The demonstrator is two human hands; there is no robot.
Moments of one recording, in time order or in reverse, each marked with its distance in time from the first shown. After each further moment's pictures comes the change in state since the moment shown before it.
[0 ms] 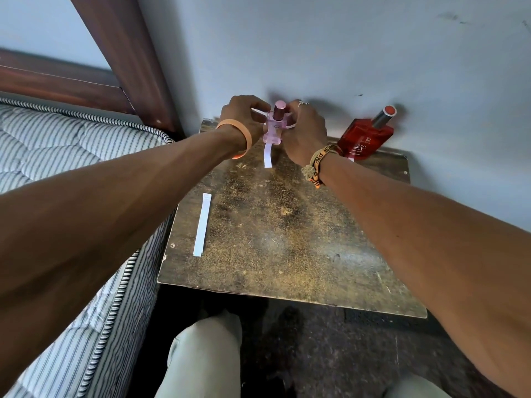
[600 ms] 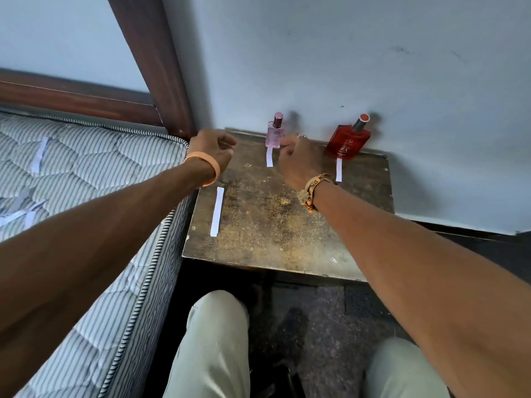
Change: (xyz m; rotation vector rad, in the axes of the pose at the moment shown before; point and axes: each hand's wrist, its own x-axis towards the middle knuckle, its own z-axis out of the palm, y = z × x) left_hand -0.085 -0.022 -0.061 0.175 0.116 0.015; right_hand -0.095 -0.026 -0.030 0.177 -0.049 0.093
